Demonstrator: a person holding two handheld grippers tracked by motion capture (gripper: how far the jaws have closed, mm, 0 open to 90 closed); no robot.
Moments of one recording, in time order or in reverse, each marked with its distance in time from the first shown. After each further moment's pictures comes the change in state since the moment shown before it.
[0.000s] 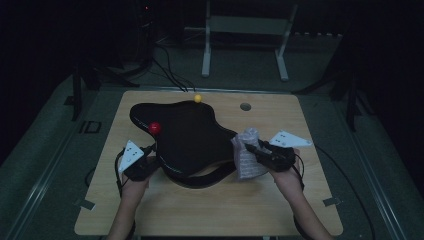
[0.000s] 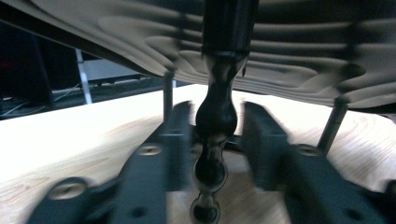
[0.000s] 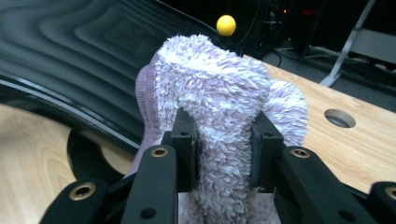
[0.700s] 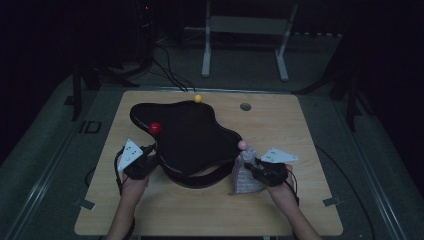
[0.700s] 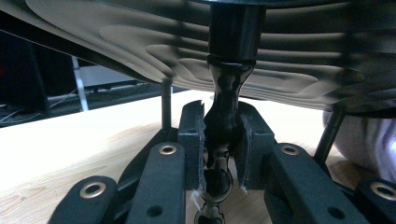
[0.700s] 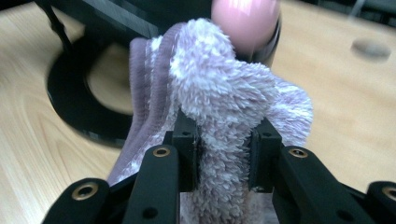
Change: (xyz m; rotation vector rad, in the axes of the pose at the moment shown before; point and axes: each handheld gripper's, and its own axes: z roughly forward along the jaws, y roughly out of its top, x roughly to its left) left arm 0.006 -0.002 0.002 -0.020 -0.040 -0.004; right arm 0.008 -0.065 0.028 0.162 -0.003 0.033
